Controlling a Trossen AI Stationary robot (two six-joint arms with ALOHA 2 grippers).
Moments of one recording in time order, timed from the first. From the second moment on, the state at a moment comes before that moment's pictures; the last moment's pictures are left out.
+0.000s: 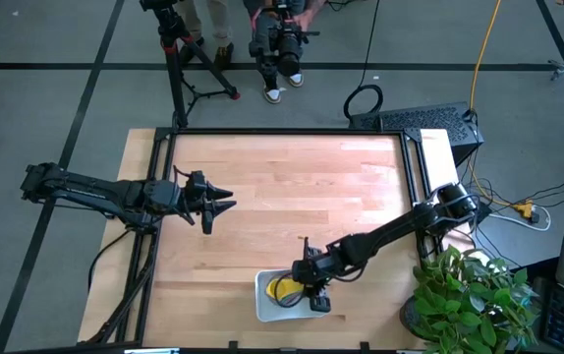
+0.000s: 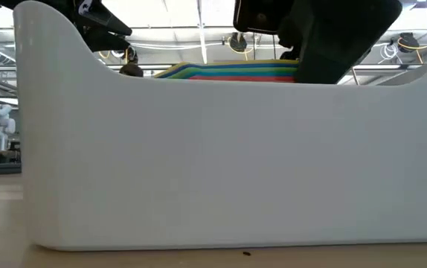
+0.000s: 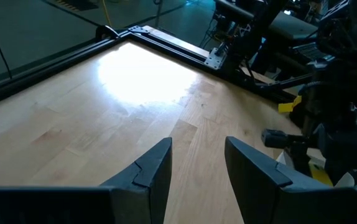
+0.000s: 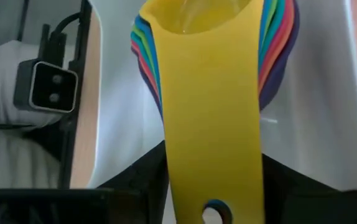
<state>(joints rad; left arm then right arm) -0.15 0.77 0.54 -0.08 -0.33 -0.42 0.39 1.83 1.18 -0.29 -0.20 0.48</state>
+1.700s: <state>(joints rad) -0.12 0.47 0.69 -0.35 -0.27 -0.18 -0.04 0.38 0.53 0.02 -0.08 -0.10</state>
